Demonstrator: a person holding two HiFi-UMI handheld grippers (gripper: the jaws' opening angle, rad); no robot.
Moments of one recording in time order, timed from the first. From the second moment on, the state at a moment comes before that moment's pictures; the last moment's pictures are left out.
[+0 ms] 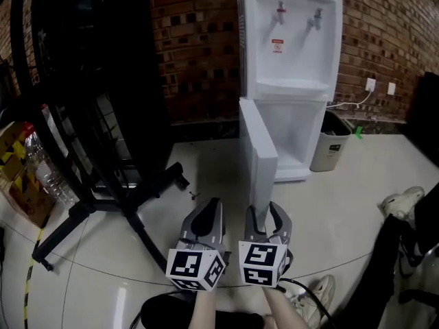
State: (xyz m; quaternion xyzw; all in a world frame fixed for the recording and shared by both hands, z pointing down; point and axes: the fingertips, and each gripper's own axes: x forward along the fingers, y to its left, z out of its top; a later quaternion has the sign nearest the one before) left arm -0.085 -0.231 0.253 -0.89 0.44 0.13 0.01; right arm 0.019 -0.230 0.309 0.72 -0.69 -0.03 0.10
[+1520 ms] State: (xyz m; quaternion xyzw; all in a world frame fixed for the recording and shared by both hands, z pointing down) left arm 0.093 -0.280 0.275 -0.92 0.39 0.07 0.01; right arm 0.197 -0.254 0.297 0.79 -0.61 -0.04 0.09
